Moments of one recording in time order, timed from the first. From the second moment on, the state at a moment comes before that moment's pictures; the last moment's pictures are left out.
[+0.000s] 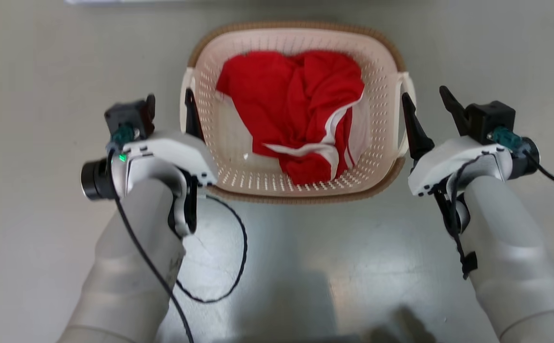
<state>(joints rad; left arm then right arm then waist) -0.80 0.03 -0.32 0.83 -0.49 0.23 -0.26 -0.79 -0.06 0.04 0.93 0.07 0.12 -0.25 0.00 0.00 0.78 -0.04</state>
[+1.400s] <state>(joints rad) -0.20 0.04 -0.11 0.44 -0.40 0.14 -0.26 -0.25 -0.05 -0.11 0.50 0.01 0.12 -0.25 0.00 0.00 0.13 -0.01</state>
